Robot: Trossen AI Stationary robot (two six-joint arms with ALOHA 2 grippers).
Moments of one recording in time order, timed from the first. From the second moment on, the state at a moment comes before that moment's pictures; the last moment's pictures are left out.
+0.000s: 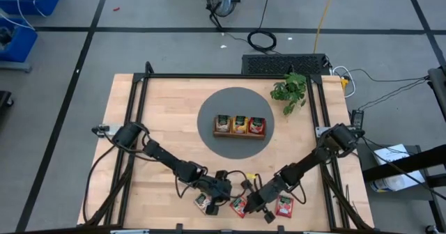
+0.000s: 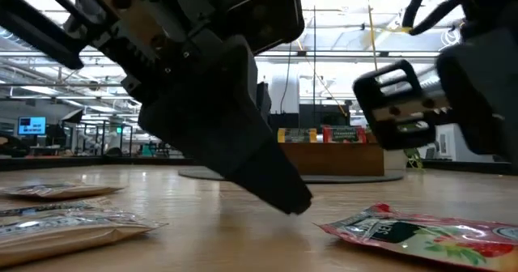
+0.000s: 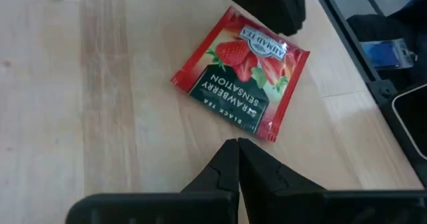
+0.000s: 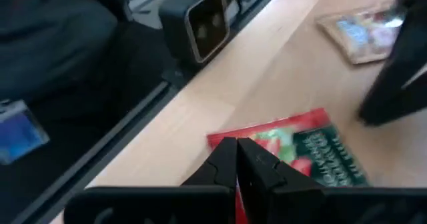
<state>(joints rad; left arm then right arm) -0.46 2.11 1.19 0.21 0.05 -0.31 0.63 1.97 0.81 0.65 -0.06 0.11</state>
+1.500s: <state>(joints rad) -0.43 1.99 1.19 -0.06 -0.31 -0.59 0.65 1.88 0.71 0.47 0.42 0.37</state>
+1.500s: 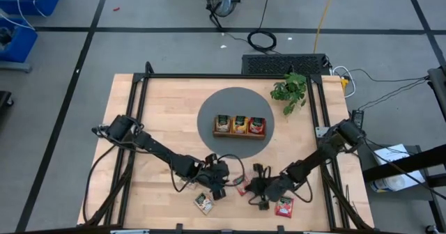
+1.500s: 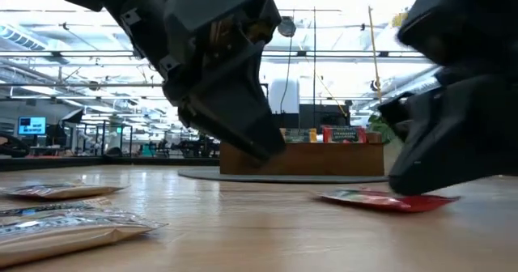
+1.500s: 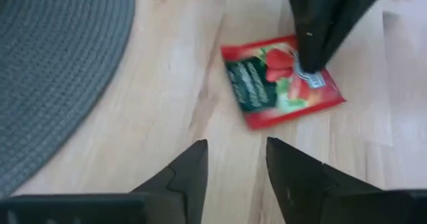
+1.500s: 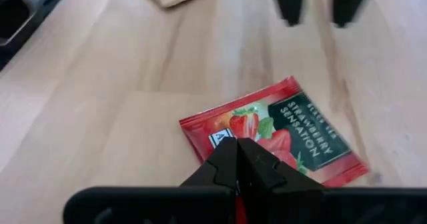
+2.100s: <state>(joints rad) -0.42 1.99 1.19 -0.03 -0.27 -0.64 0.66 1.88 0.72 0.57 0.38 0.30</state>
